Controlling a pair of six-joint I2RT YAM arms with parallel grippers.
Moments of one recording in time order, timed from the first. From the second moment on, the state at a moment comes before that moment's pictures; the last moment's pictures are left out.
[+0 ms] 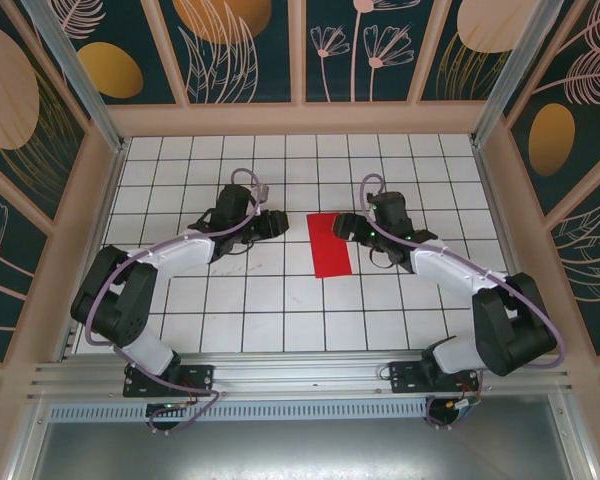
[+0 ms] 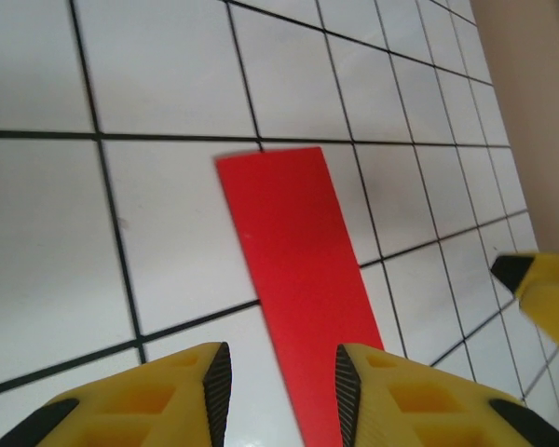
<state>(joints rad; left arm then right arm) -0.50 1.63 0.89 0.09 0.38 -0.66 0.44 1.39 0.77 -0.10 -0.12 0.58</state>
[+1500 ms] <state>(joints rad) -0.65 2.05 1.16 0.03 0.44 -0.64 0.32 1.64 0.88 -0.25 -0.37 0.61</state>
